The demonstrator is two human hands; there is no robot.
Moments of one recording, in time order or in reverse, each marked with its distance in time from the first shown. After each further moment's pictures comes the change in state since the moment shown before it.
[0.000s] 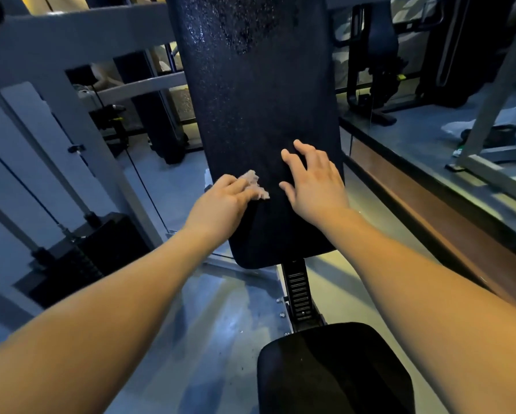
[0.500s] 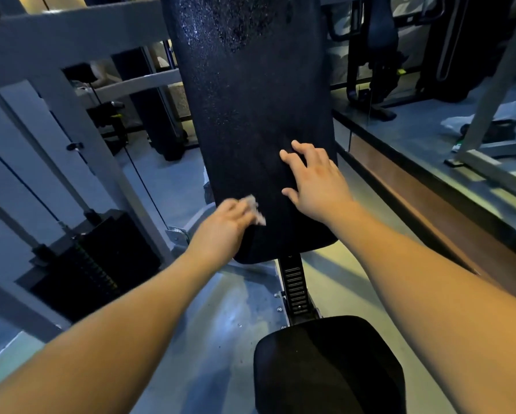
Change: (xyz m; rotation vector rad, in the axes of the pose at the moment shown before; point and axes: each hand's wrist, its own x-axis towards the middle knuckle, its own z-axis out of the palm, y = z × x) left_hand -0.035 0.021 0.023 -0.060 -0.098 0.009; right_hand -0.005 0.013 -0.014 0.001 -0.123 -0.032
